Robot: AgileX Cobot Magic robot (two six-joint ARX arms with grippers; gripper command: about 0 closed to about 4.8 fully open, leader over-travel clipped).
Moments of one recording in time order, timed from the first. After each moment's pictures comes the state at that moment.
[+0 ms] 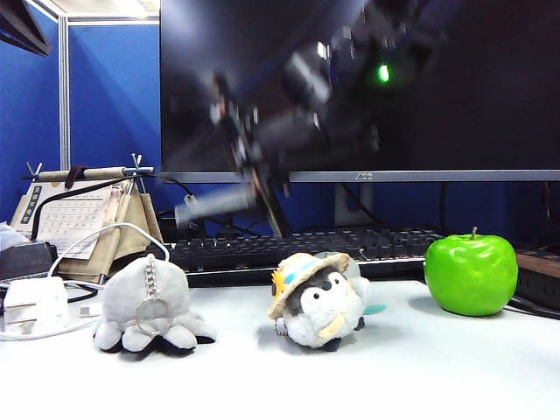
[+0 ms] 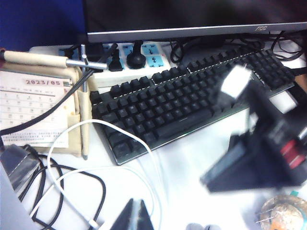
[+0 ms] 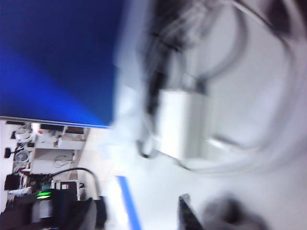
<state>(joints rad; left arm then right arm) -0.18 0.91 0.90 -0.46 0.25 -0.02 0.59 2.00 1.41 -0.09 -0.96 0.58</state>
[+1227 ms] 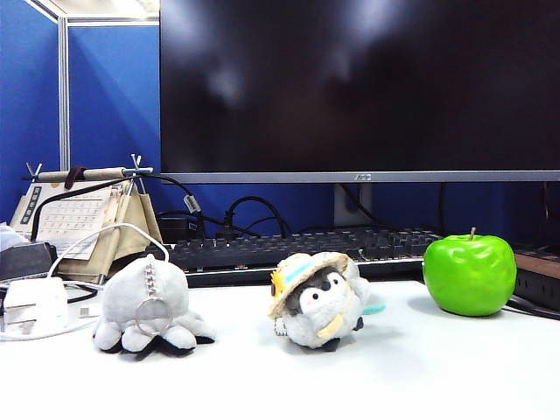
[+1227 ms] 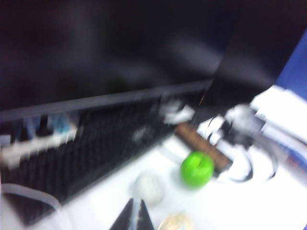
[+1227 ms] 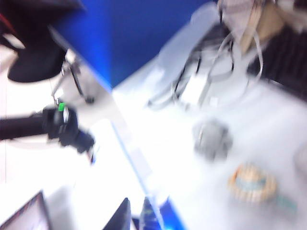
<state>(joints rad) -0.18 0.53 0.90 -0.47 0.56 -0.13 0.52 1.05 1.45 -1.07 -0.67 0.00</state>
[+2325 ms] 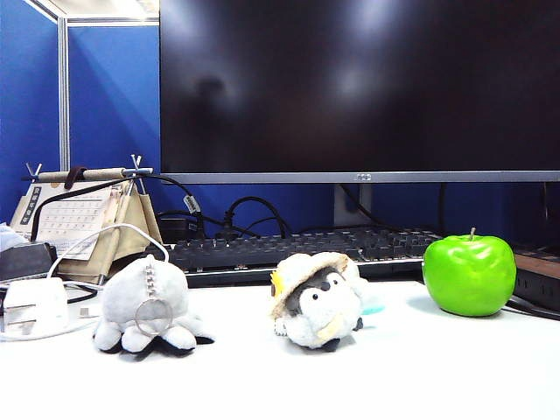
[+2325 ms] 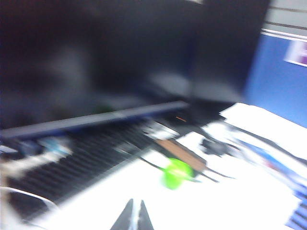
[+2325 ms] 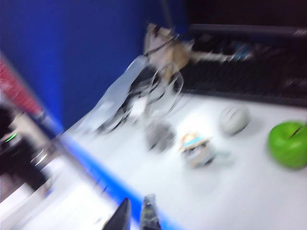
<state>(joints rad) -0.18 0.12 0.90 -0.72 0.54 -0.13 0.35 0.10 1.01 -1.14 -0.45 0.21</state>
